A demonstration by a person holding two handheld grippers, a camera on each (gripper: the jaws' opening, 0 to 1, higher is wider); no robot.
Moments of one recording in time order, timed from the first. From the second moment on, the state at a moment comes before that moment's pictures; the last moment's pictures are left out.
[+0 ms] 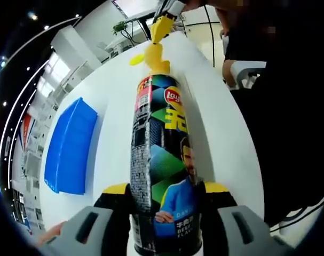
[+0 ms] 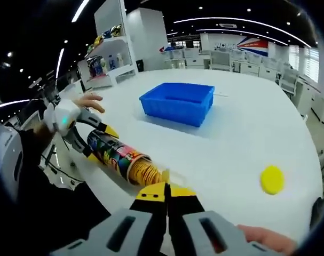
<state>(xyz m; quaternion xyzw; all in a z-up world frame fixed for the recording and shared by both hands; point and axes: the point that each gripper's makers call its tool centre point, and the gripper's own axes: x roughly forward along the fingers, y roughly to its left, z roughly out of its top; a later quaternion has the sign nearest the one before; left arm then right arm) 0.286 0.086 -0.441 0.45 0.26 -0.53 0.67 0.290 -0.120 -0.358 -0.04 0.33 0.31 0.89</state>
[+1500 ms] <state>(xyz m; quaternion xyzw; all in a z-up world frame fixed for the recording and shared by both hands) 0.282 0.086 -0.438 0.44 0.24 -0.53 0.68 0.382 -0.046 -0.201 -0.61 -0.16 0.12 0.77</state>
